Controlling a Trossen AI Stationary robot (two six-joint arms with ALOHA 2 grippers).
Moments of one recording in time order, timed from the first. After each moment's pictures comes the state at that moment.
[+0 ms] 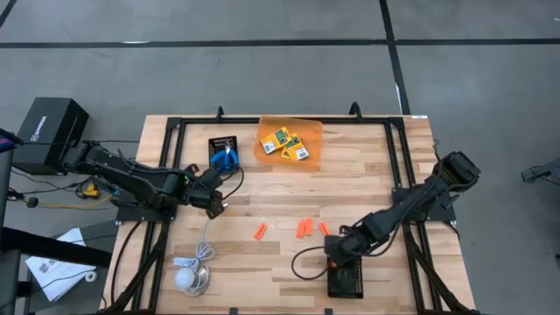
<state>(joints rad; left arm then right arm) -0.26 1.15 0.83 -1.04 -0.50 -0.79 0.58 1.62 0.96 -0.50 -0.13 0.79</state>
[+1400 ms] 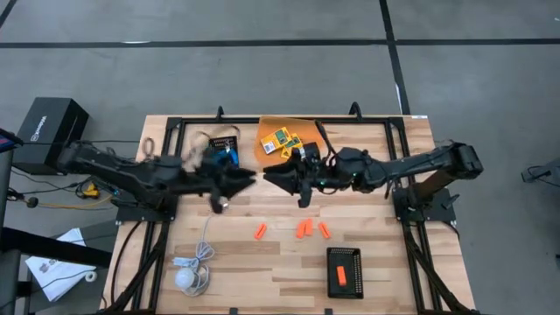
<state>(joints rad) -0.25 1.02 0.83 0.34 -0.34 -0.46 0.12 1.54 1.22 0.53 0.11 0.56</state>
